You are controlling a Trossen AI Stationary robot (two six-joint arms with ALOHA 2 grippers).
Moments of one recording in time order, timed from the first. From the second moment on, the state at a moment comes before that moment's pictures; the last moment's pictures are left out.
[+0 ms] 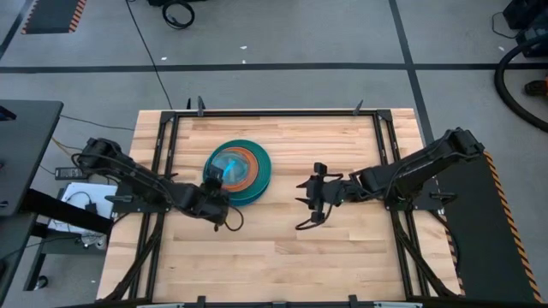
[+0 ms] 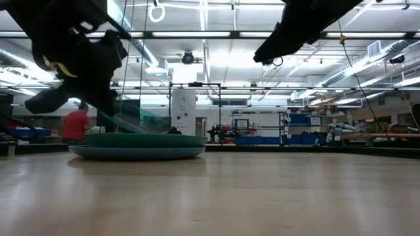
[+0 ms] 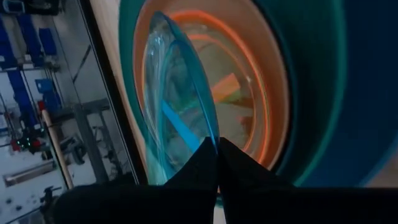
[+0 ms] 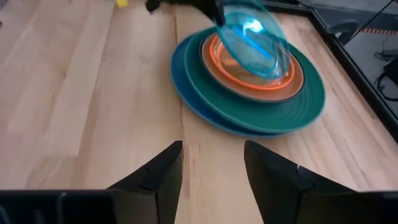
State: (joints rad) left arm -0.38 1.42 0.74 -0.75 -0.84 0.12; right arm 0.29 1.36 0.85 -0.13 0.43 0.10
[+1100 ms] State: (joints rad) left arm -0.25 1.43 0.71 -0.47 -0.70 -0.04; right arm 0.29 1.36 0.71 0.05 0.43 0.11
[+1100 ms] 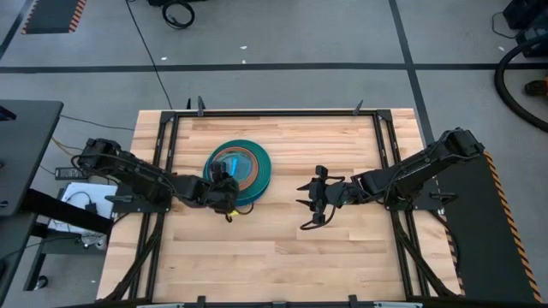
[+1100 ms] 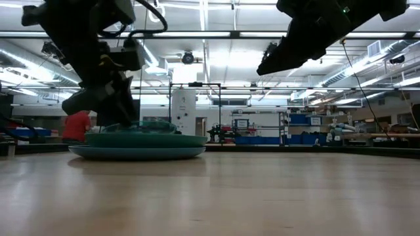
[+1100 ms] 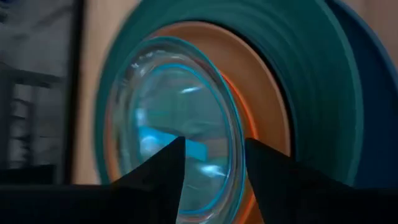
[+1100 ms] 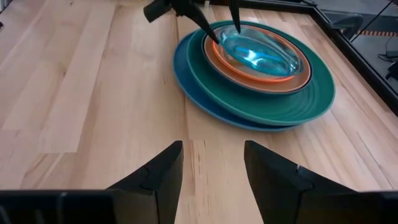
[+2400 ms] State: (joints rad) left arm 0.17 1.39 0.76 -0.51 -0.25 -0.01; right arm 0.29 1.36 0.71 0.04 0.40 0.11
